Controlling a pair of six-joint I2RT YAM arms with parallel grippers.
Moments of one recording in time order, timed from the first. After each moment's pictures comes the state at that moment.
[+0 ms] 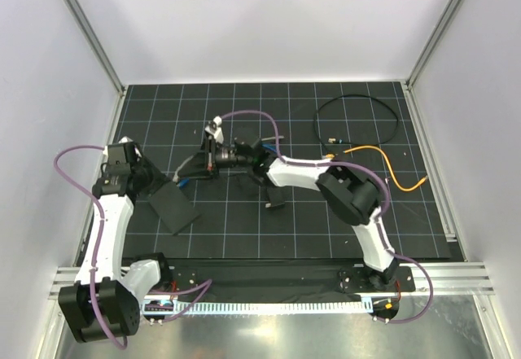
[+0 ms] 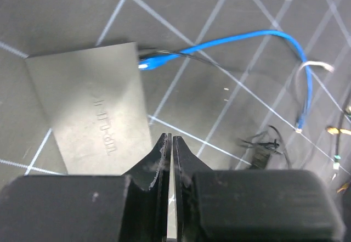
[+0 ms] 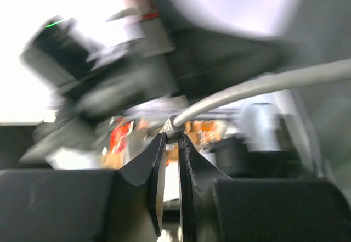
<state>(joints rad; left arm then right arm) 0.14 1.00 0.81 -0.69 0.13 -0.64 0.90 2.14 1.41 0.67 -0.70 1.50</state>
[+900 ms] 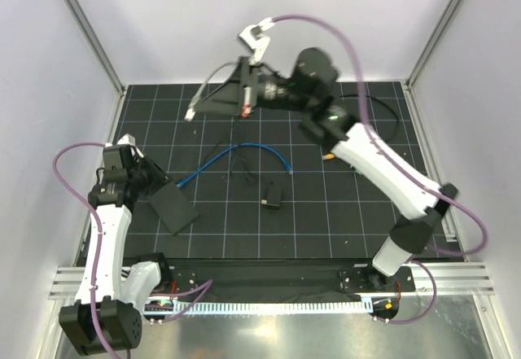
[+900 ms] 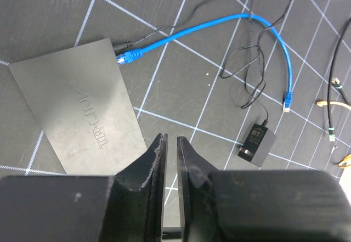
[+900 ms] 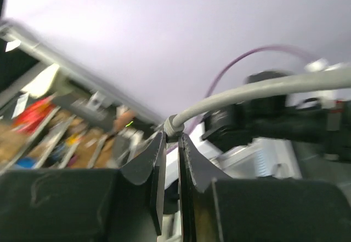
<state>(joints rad) 0.14 0.90 0.83 -0.73 0.23 -0.55 0.85 1.68 1.89 0.10 -0.75 1.16</state>
